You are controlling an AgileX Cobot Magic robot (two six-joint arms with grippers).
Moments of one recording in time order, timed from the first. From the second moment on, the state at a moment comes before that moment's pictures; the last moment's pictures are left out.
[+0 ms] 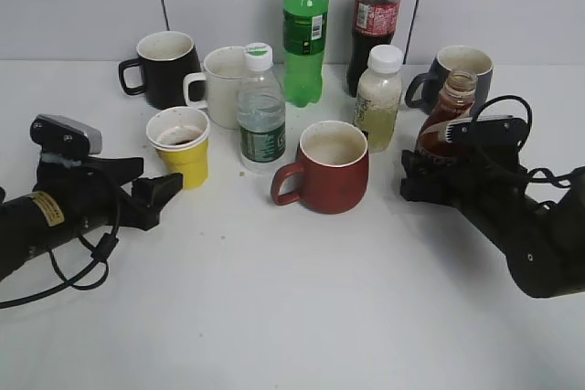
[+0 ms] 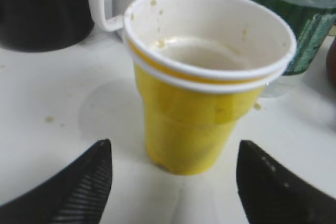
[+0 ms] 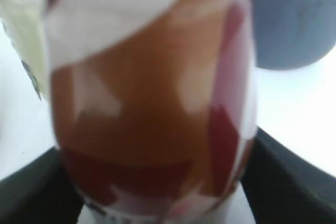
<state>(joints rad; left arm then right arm) -0.20 2.12 -0.56 0.42 -1.13 -0.17 0.32 2.23 -0.63 0.14 -1.21 -0.03</state>
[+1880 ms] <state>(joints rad) -0.37 0.36 -0.64 0.09 1.11 -0.18 0.32 0.58 -0.62 0.09 0.98 -0.06</state>
